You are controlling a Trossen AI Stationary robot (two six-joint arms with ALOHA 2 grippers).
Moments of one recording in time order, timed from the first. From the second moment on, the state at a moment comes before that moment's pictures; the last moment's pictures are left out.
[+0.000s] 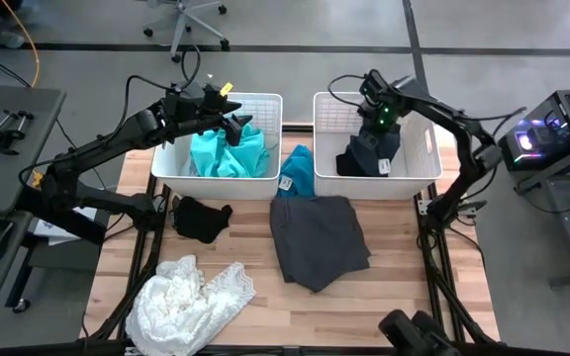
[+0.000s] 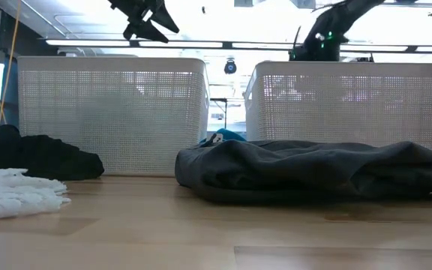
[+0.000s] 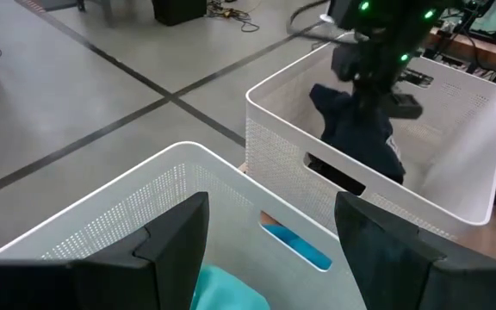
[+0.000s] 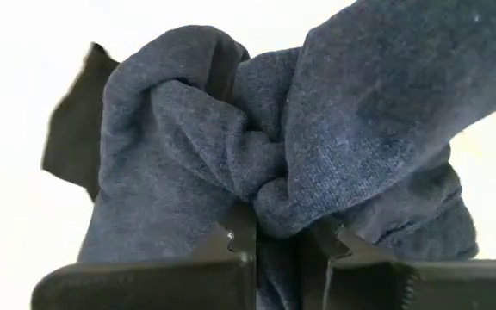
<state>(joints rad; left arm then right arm) 0.53 1.20 1.24 -0.45 -0.09 -0.13 -0.90 1.67 1.44 -1.22 0.05 -0.20</state>
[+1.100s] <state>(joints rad) 0.53 1.20 1.24 -0.45 -0.09 -0.13 -0.42 1.19 1.35 -1.22 -0.59 -0.32</state>
